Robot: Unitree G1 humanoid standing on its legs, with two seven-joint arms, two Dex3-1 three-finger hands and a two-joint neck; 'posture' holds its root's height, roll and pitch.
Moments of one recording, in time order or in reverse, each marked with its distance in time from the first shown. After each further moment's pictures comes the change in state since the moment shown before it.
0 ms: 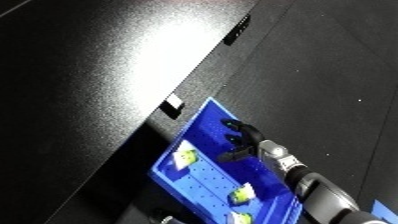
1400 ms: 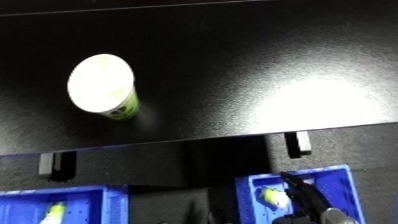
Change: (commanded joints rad) left arm -0.083 0.060 0.005 -0.029 -0.005 0.032 -0.068; right arm -0.091 0.149 0.271 -0.061 -0.287 0.129 -0.021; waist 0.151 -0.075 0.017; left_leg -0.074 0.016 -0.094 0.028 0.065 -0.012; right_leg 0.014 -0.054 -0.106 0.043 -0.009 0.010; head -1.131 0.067
